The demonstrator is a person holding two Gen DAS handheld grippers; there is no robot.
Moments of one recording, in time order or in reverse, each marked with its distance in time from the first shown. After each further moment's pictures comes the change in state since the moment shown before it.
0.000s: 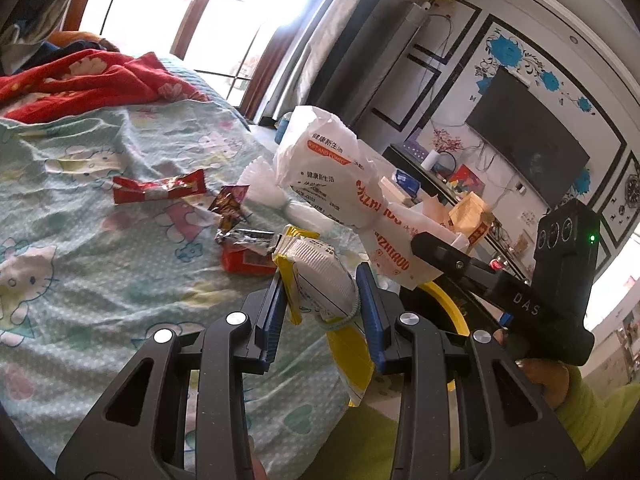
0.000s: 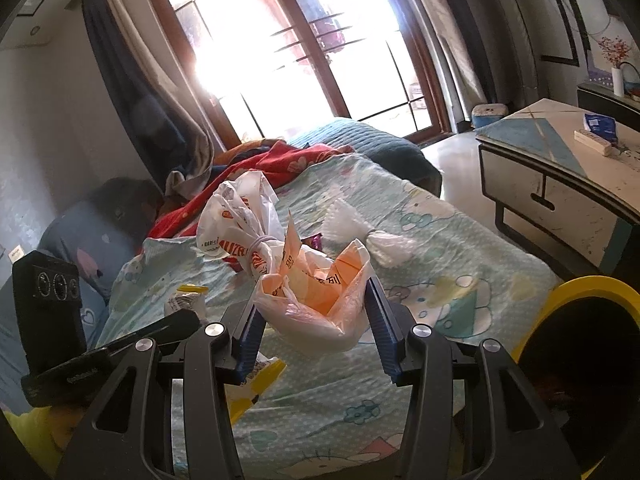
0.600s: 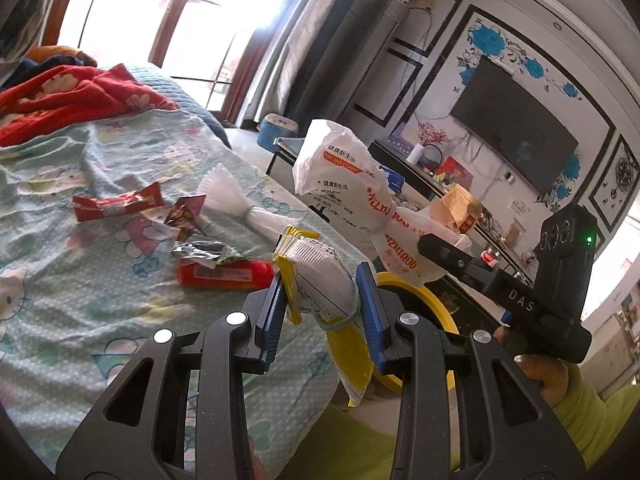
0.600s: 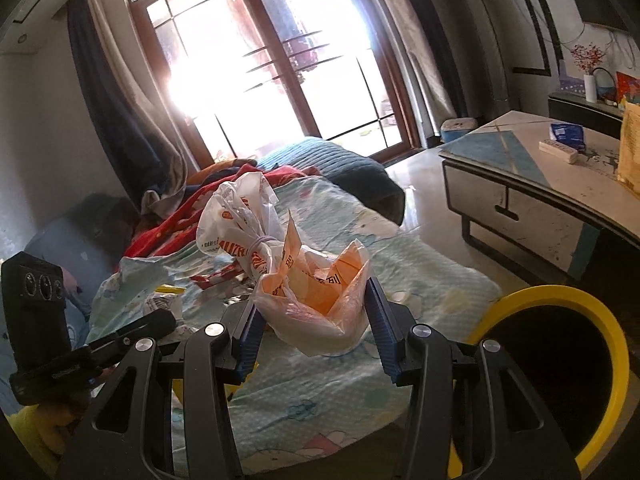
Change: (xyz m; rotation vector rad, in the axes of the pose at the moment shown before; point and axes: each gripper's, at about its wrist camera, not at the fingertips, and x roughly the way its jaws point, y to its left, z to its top) left arm 0.023 -0.032 0.007 0.064 0.006 -0.039; right arm -0.036 -0.039 0.004 0.022 -0.065 -0.101
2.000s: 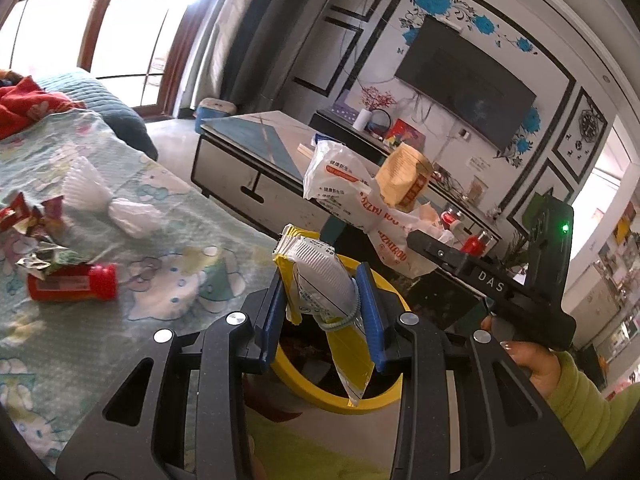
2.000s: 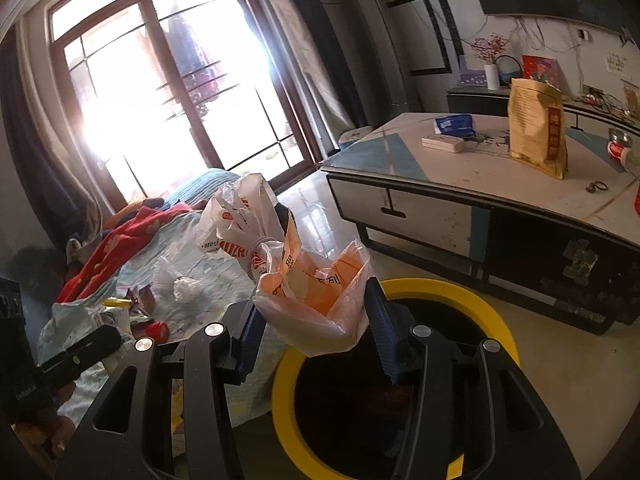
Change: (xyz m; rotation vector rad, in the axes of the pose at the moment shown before) left arm 0.086 -0.093 -0.016 0.130 0.091 -0.157; right arm -0.068 -0.120 -0.015 0.164 -0.081 -0.290
